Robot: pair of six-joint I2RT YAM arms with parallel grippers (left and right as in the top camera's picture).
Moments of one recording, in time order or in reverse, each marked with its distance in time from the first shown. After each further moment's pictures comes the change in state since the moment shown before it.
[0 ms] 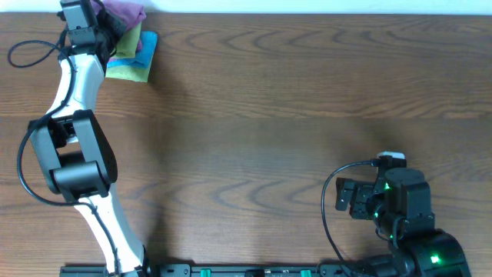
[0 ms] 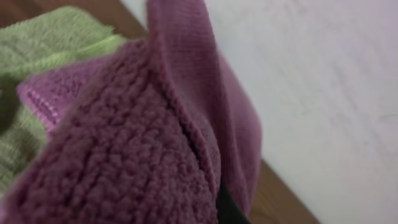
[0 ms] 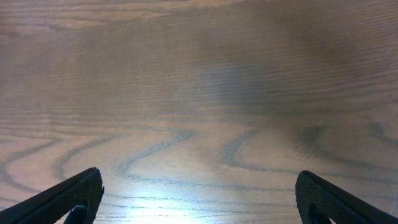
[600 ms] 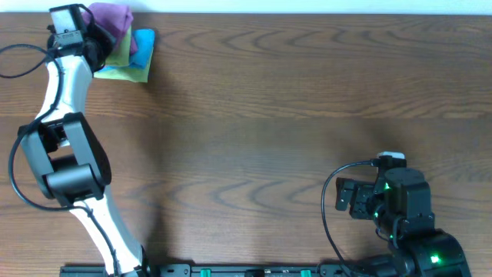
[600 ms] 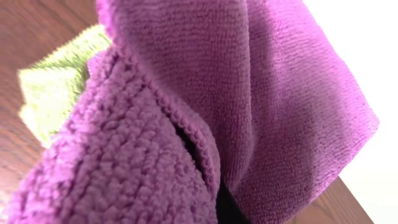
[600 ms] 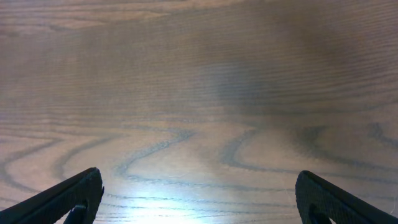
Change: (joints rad) left arm 0.057 -0.026 0.001 -0.195 -0.048 0.062; right arm 0.000 0.000 0.000 0.000 0.000 0.000
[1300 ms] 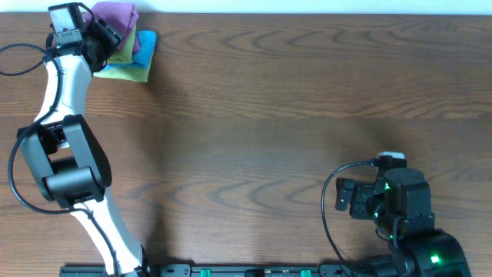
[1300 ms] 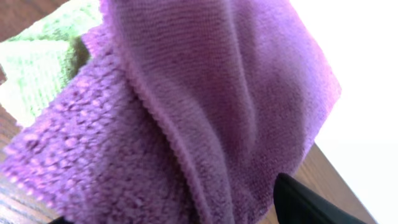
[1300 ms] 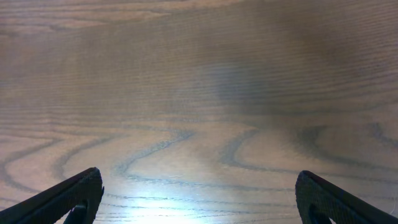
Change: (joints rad) left arm -0.008 -0.013 0.000 -0.026 0.076 0.020; right arm 0.000 0.000 0.000 0.000 0.000 0.000
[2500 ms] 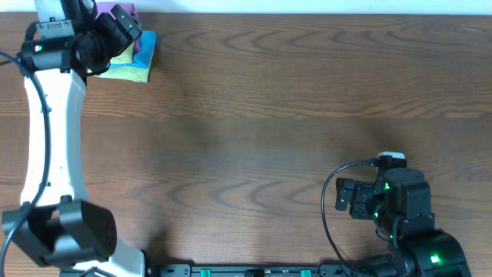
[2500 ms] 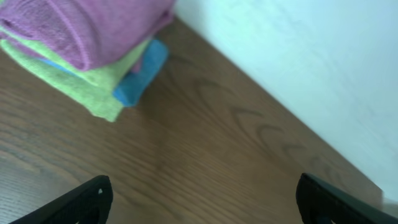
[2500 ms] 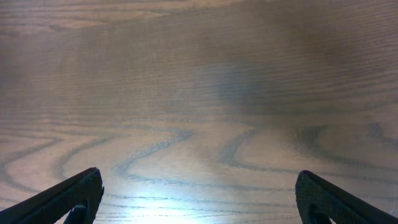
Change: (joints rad) left arm -0.104 -0.431 0.002 -0.417 0.113 0.087; right arm 0.000 0.000 0.000 0.000 0.000 0.000
